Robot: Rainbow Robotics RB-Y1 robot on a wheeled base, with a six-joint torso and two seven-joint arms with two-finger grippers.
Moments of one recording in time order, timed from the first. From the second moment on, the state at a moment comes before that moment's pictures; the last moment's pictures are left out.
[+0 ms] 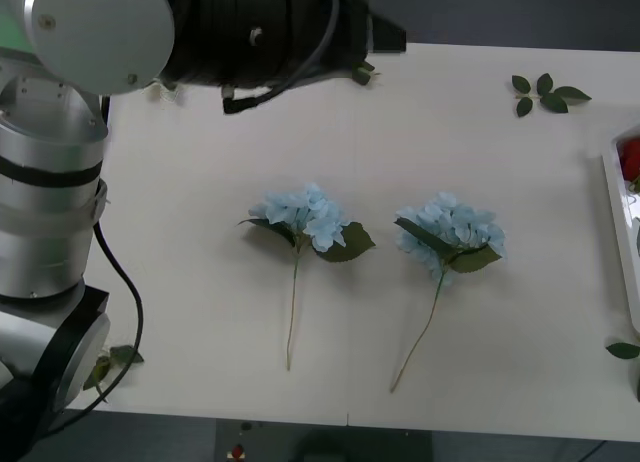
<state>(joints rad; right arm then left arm) -0.47 -0.97 -0.64 -1.39 -0.90 1.84 1.54 -0.80 0.29 -0.16 -2.02 0.81 1.48 -0.99</state>
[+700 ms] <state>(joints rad) -0.14 -0.97 -0.51 -1.39 -0.82 1.49 1.55 -0.56 0.46 -0.34 -2.10 0.74 1.74 -1.01</state>
